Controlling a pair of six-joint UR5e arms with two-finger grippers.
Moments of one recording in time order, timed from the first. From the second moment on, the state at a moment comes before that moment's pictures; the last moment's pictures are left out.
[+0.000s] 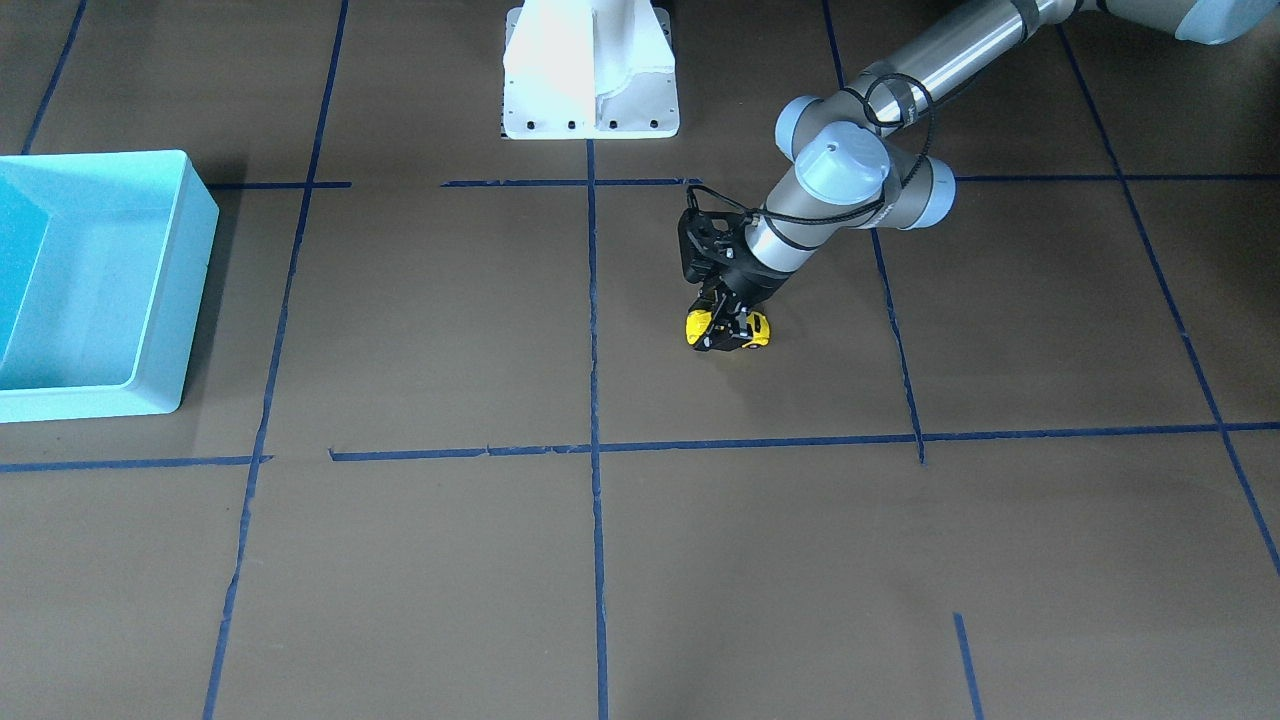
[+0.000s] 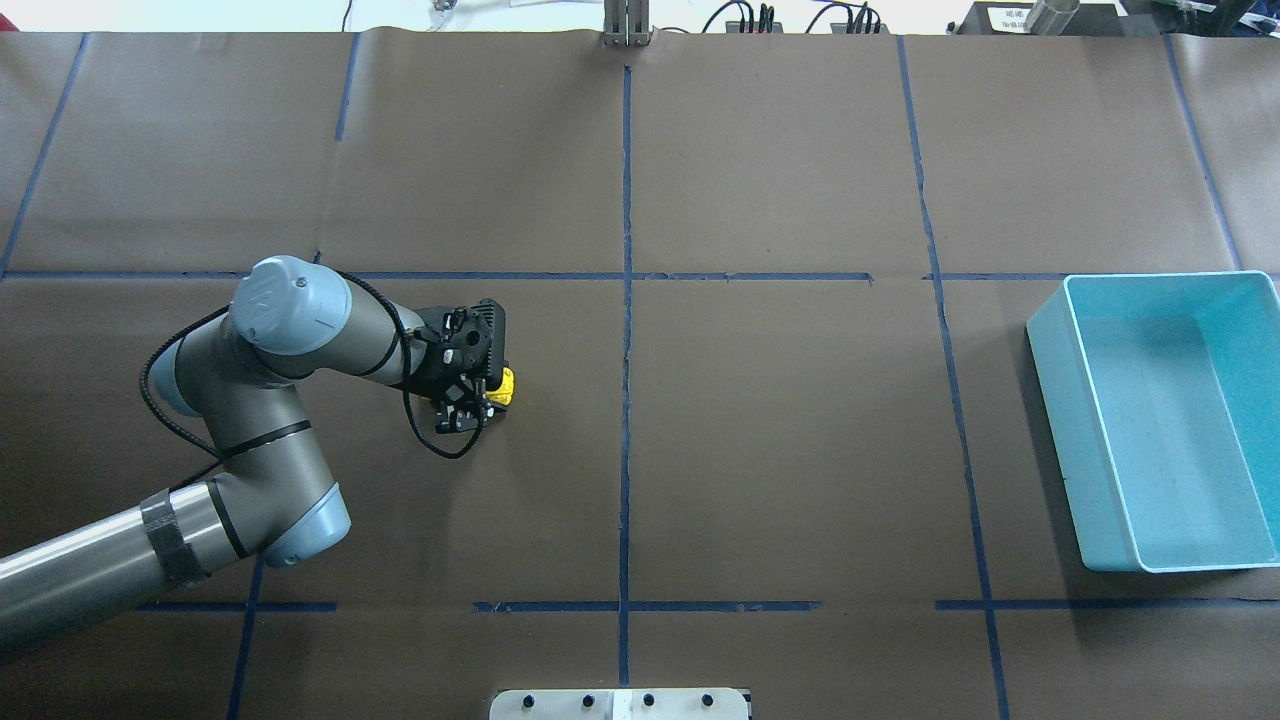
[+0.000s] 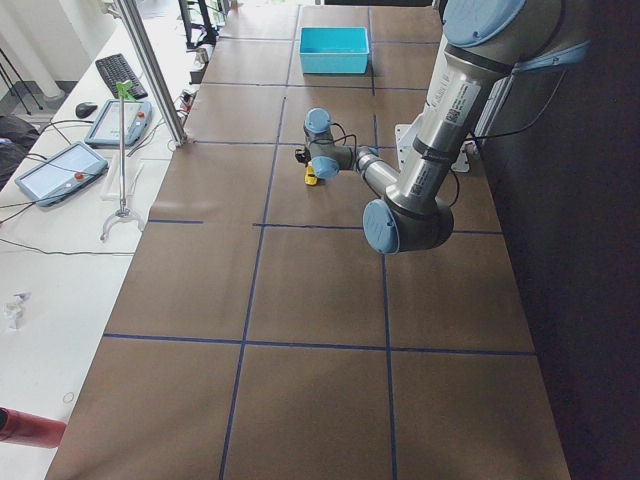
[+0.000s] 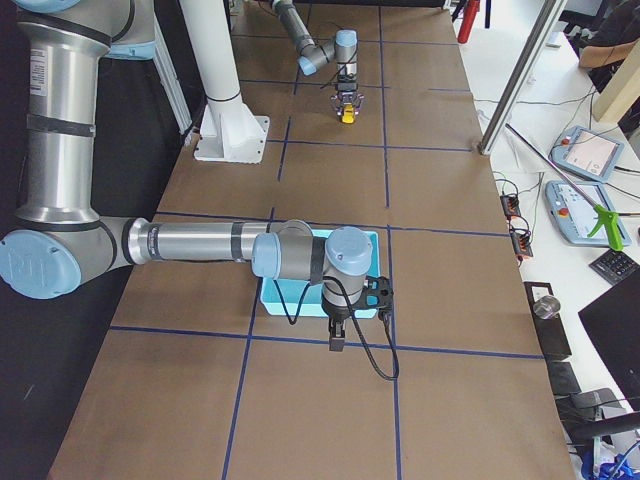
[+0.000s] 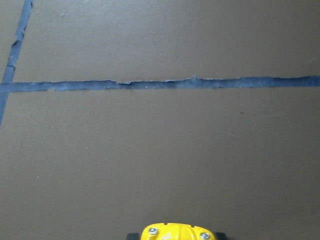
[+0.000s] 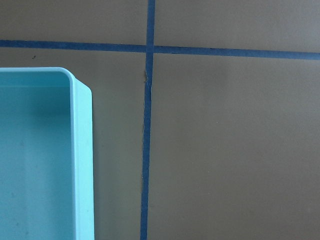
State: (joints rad) left arm -0.58 -2.02 -1.48 -2.36 -2.00 0.25; right arm 1.56 -1.70 1.75 -1.65 2.29 -0.04
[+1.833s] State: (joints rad) left arm -0.84 -1.90 -1.61 -2.22 -2.27 0.24; right arm 1.56 -1.70 1.75 -1.65 2.29 -0.04
